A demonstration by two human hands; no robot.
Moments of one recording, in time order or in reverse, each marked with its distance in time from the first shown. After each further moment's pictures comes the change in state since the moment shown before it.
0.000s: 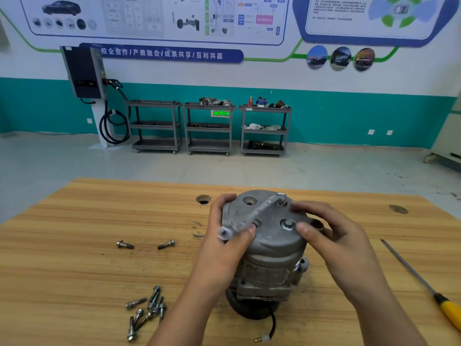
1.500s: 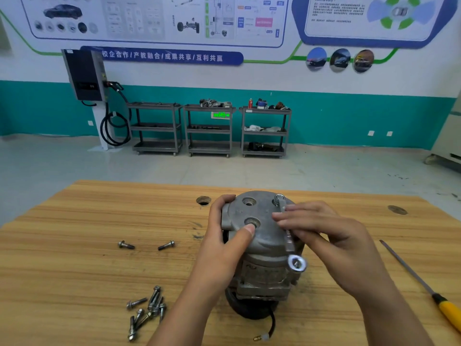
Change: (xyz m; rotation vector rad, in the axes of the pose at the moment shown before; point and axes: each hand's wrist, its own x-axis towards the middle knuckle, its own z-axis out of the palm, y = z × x) left_hand -0.001 0.000 0.000 0.027 0.002 0.006; right_hand 0.003 -0.018 -0.002 -0.080 -0.146 -0.330
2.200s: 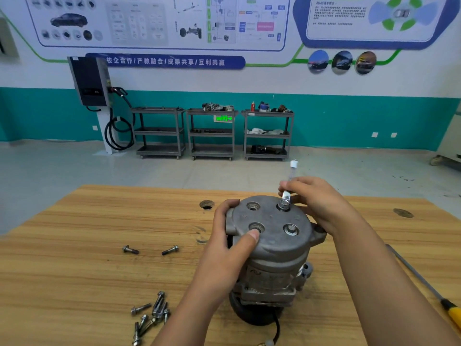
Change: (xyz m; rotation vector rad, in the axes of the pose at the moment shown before) left_hand 0.002 0.002 -0.004 0.020 -0.056 -0.013; right_hand 0.079 0.047 -0.002 0.227 0.044 0.784
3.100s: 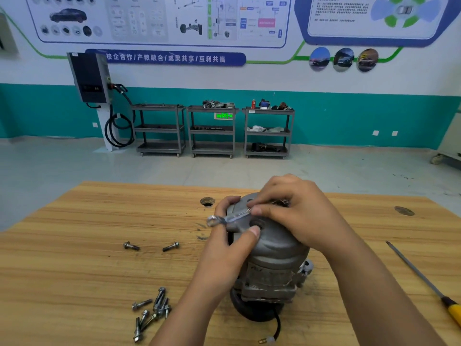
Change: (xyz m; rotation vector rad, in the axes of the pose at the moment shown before) left_hand 0.001 0.001 0.001 0.006 0.035 0.015; right_hand -0.055 -0.027 0.033 -0.602 -0.114 -0.617
